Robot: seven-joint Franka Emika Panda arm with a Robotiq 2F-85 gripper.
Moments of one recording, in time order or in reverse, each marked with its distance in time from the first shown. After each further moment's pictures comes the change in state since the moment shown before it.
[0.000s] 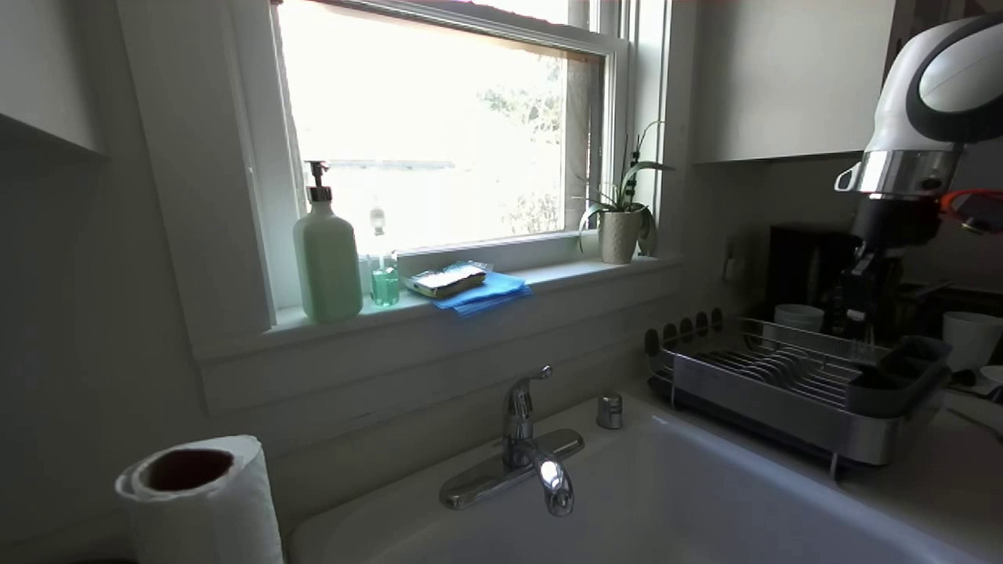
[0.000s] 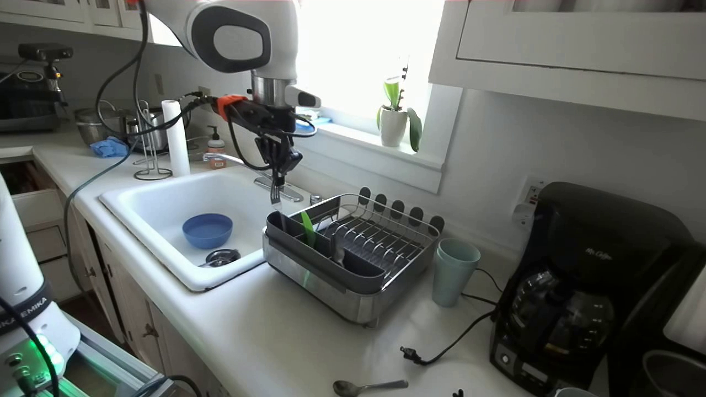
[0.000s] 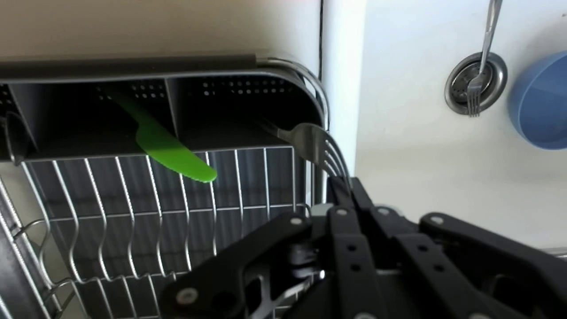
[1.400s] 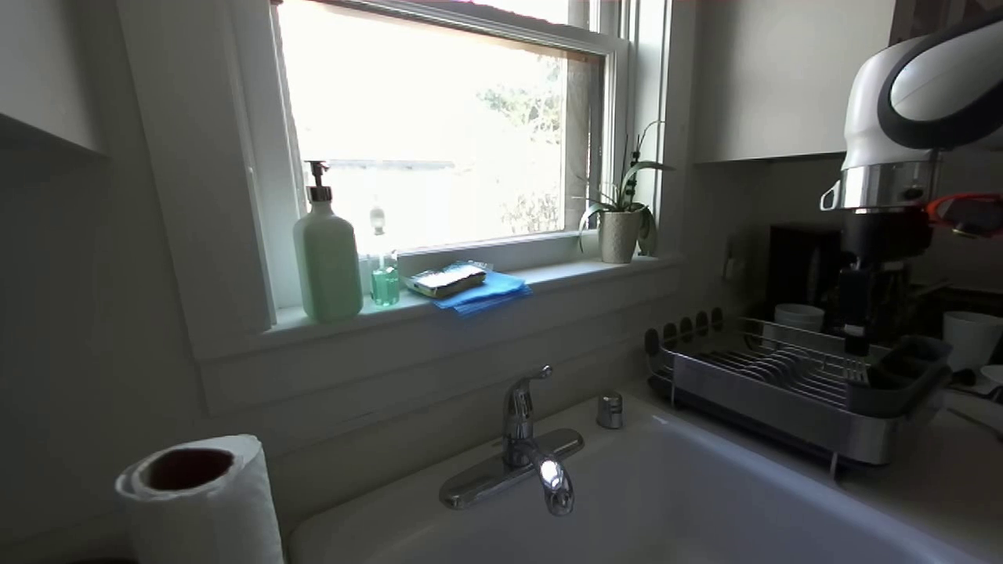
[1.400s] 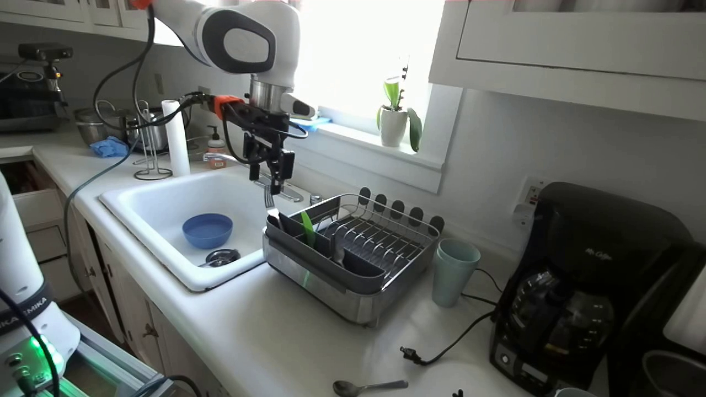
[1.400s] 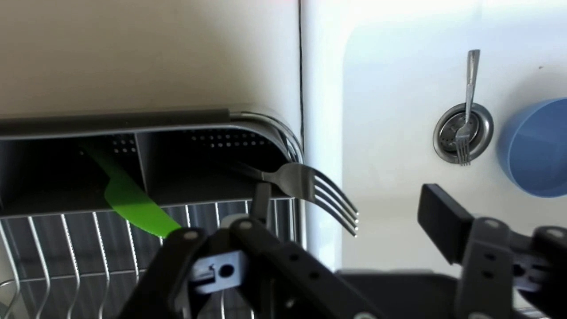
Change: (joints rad) arm 0.019 0.057 0.035 0.037 -0.017 -0.141 0.071
